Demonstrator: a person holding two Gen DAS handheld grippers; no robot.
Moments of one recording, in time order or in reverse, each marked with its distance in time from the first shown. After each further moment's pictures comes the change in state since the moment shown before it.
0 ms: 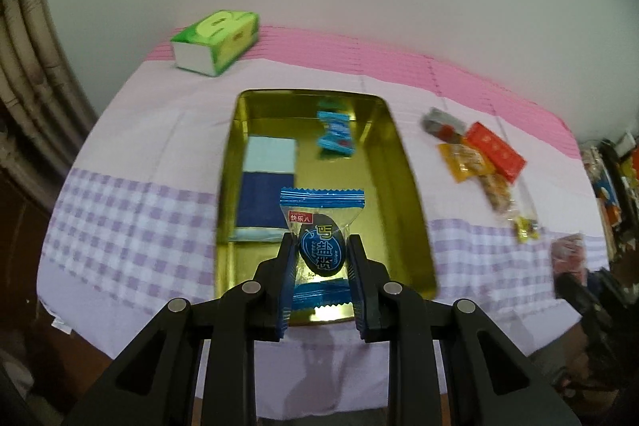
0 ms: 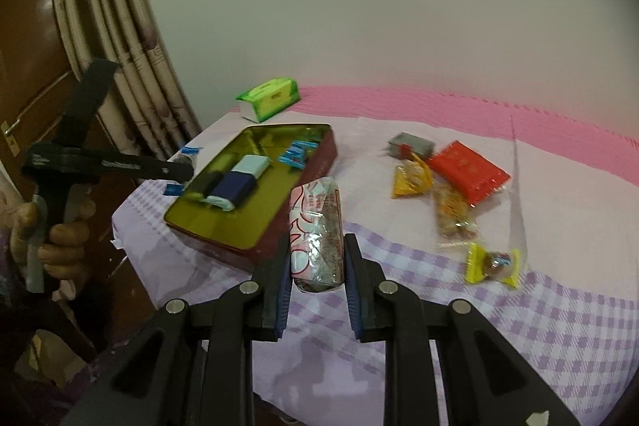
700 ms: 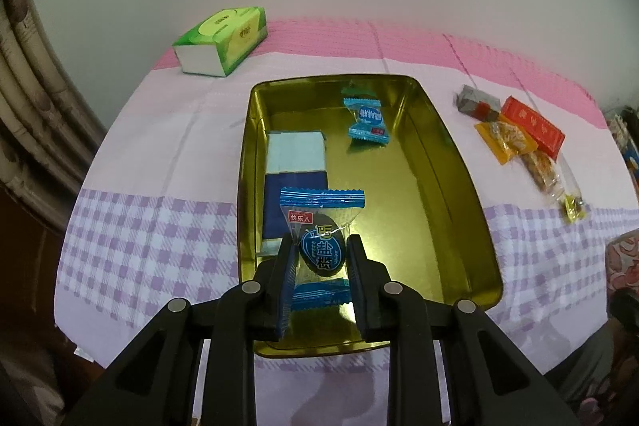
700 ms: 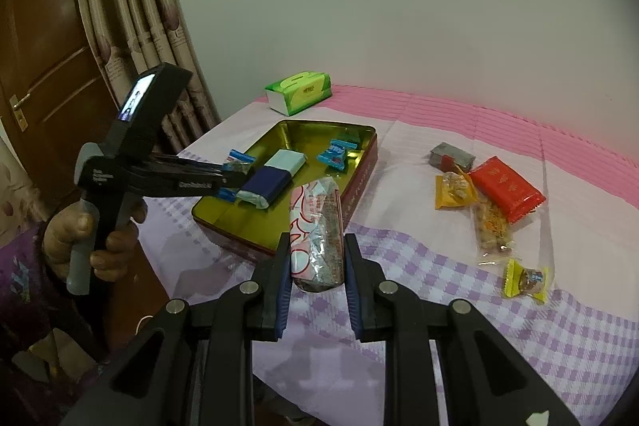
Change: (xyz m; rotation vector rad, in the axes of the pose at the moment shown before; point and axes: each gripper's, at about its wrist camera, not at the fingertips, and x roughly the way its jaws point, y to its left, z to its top) left arm 0.037 0.008 -0.004 0.105 0.009 0.093; right arm 0.012 0.048 0.009 -0.075 0.028 0.021
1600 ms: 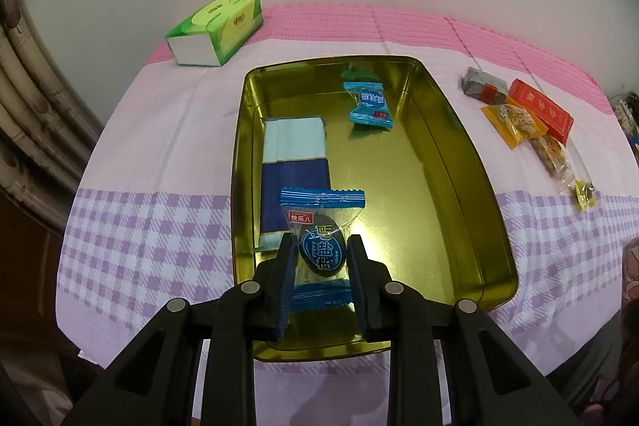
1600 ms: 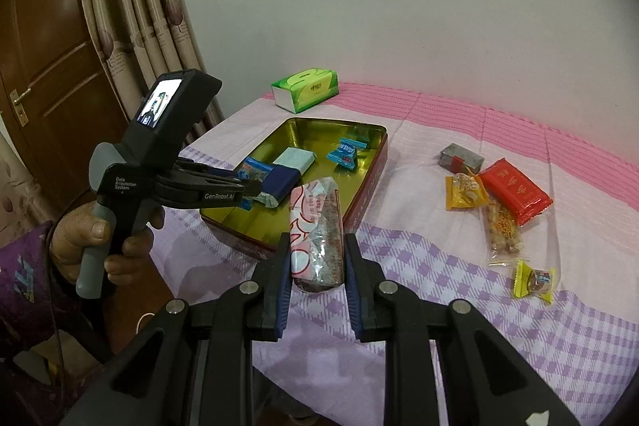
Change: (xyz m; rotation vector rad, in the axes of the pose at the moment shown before) left arm 0.014 0.002 -0.001 0.024 0.033 0.014; right arm 0.003 0.013 0.001 -0.009 0.006 0.003
